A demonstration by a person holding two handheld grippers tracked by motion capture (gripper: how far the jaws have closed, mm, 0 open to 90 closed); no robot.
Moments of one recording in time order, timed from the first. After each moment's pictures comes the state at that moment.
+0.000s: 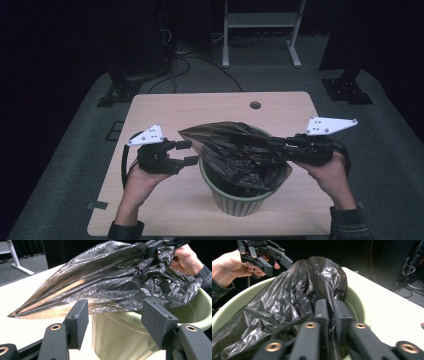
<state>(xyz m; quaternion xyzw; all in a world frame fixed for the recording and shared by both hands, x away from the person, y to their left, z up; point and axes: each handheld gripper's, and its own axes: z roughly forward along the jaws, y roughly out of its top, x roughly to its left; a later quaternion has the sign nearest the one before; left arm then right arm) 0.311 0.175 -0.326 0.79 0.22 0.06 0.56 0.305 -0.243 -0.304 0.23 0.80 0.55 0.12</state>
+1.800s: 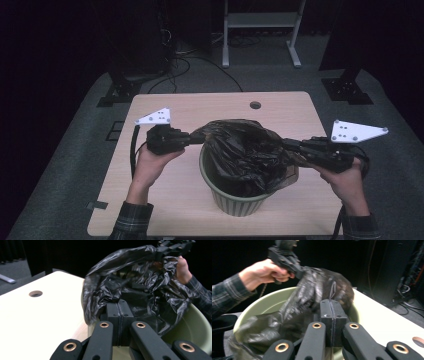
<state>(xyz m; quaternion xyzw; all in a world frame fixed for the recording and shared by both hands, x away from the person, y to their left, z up) 0.345 0.164 -0.305 0.79 0.17 0.02 0.59 0.281 -0.272 -0.292 0.20 0.77 0.60 0.14</state>
